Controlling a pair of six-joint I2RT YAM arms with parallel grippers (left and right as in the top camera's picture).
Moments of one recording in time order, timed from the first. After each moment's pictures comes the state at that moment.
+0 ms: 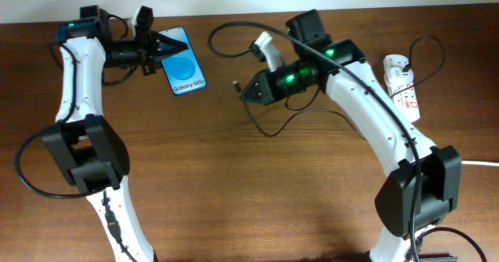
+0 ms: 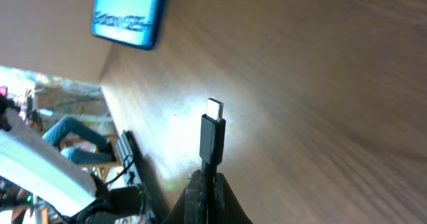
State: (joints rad) left arm 0.16 2.35 2.23 -1.37 1.40 -0.02; right arm 0.37 1.91 1.74 -0.92 -0.85 0.05
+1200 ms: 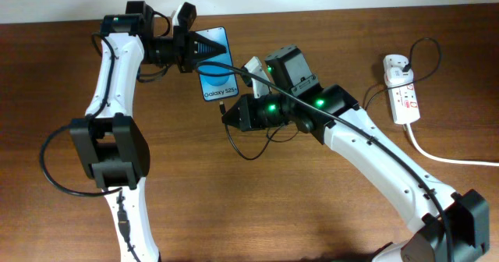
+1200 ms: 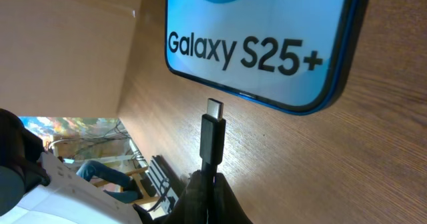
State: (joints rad) left arm -0.02 2.35 2.23 -1.36 1.52 0.10; right arm 0.55 1.64 1.42 -0.60 -0.67 0.54
